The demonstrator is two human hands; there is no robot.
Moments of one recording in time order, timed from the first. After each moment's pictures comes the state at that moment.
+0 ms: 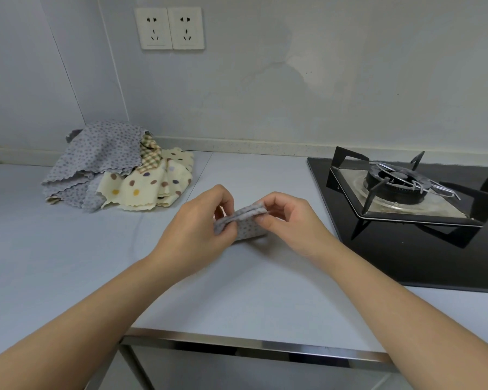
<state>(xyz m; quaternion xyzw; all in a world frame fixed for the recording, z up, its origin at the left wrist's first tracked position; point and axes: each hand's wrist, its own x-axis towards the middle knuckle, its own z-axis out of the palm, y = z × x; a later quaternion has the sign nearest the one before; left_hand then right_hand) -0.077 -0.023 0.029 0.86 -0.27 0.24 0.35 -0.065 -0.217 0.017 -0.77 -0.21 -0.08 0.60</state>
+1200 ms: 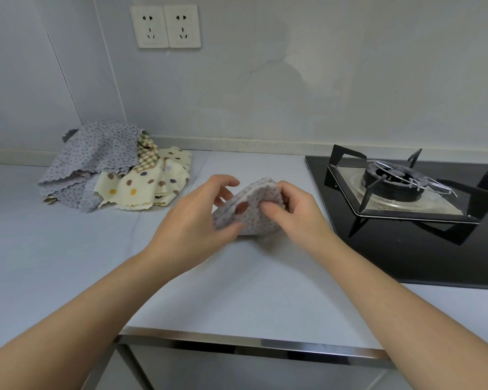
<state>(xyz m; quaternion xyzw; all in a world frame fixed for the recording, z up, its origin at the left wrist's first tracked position) -0.080 -0.023 0.038 0.88 -0.26 0.21 0.33 -0.064 -0.222 0.020 -0.76 -0.20 -0.13 0.60</state>
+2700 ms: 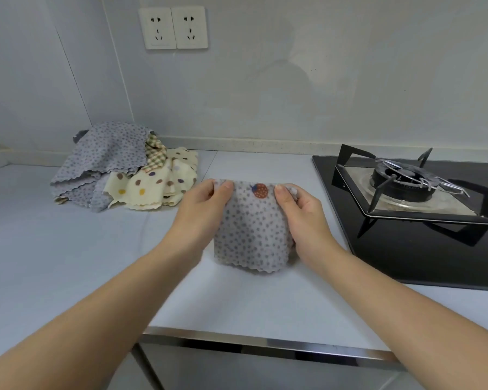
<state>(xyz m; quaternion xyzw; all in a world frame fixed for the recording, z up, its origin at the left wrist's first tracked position) -0.069 -0.038 0.043 0.75 -0.05 0.07 0.65 -0.064 -0.204 0.013 -0.67 -0.09 -0.13 0.73</state>
